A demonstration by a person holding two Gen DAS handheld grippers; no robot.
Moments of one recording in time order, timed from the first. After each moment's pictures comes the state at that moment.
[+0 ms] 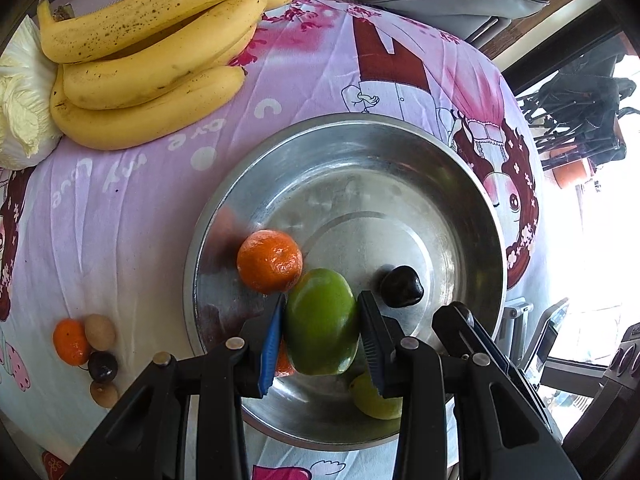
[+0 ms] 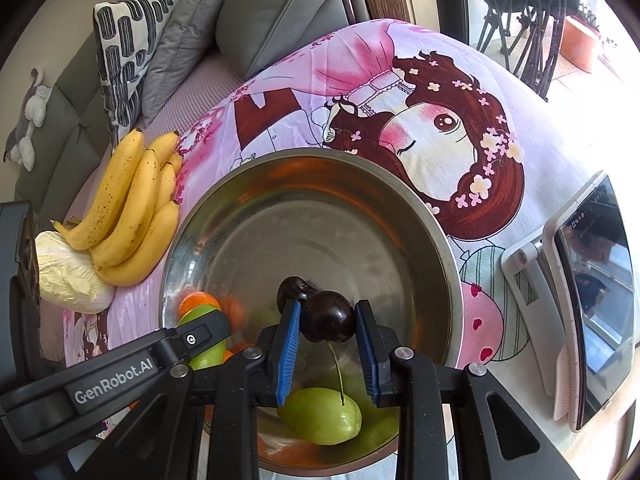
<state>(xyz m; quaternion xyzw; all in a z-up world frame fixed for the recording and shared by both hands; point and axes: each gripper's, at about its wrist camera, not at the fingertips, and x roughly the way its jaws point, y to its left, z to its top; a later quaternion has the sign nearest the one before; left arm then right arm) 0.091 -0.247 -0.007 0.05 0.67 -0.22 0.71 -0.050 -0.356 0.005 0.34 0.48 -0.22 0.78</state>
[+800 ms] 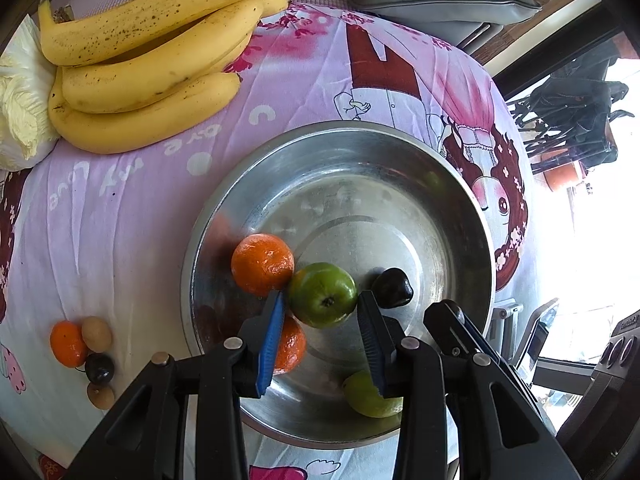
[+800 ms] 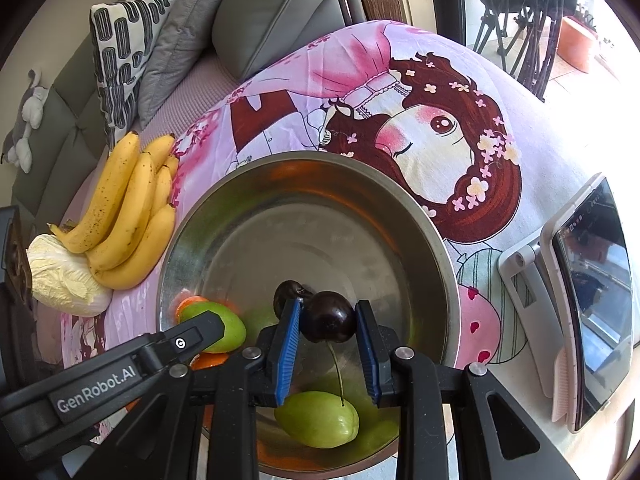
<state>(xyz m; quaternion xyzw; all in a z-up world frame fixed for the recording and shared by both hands) 0.091 -0.241 0.003 0.04 0.66 -0.24 0.71 -0.050 -0.357 0.005 0.34 0.47 -0.23 0.78</state>
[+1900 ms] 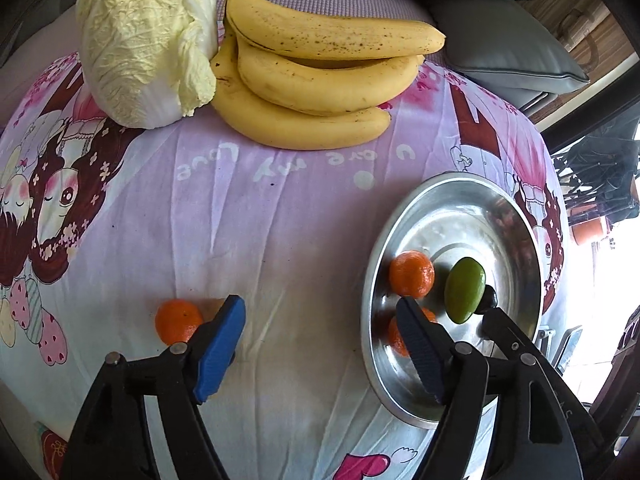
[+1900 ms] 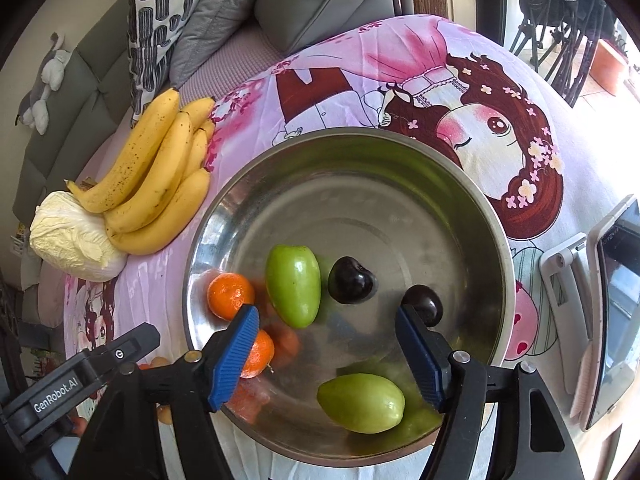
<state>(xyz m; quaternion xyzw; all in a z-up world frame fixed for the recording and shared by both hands) 0.108 -0.137 0.014 0.00 0.63 -0.15 0.76 -0.028 -0.327 0.009 0.31 0.50 -0.17 0.79</state>
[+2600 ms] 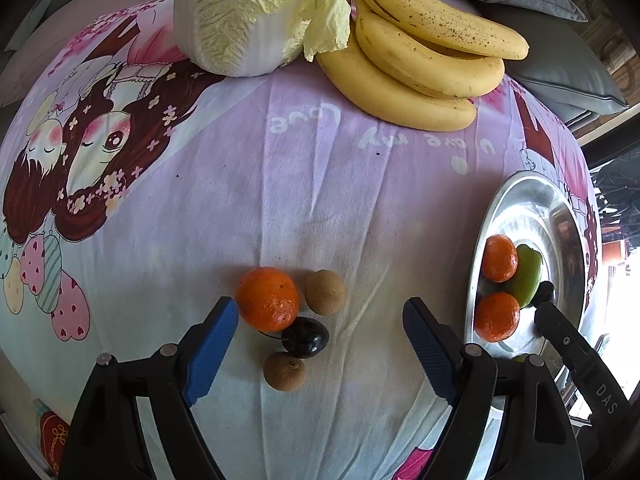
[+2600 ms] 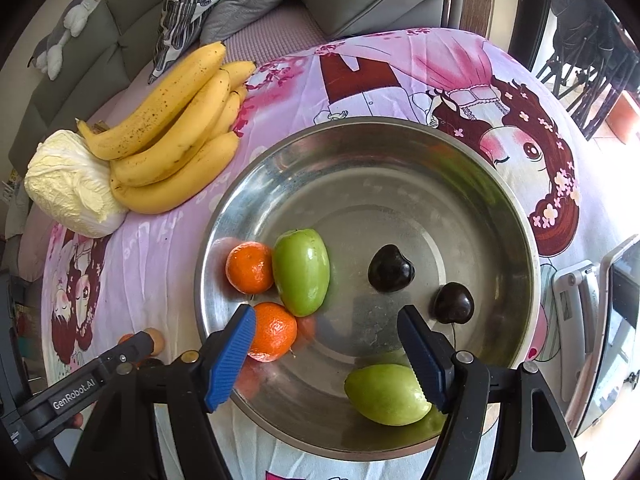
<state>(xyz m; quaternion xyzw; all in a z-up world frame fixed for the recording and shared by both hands) 0.104 -0.085 -0.011 -0.01 0.65 -0.09 0.76 -0.010 -0.292 0.012 0.24 0.54 -0.16 0.79</state>
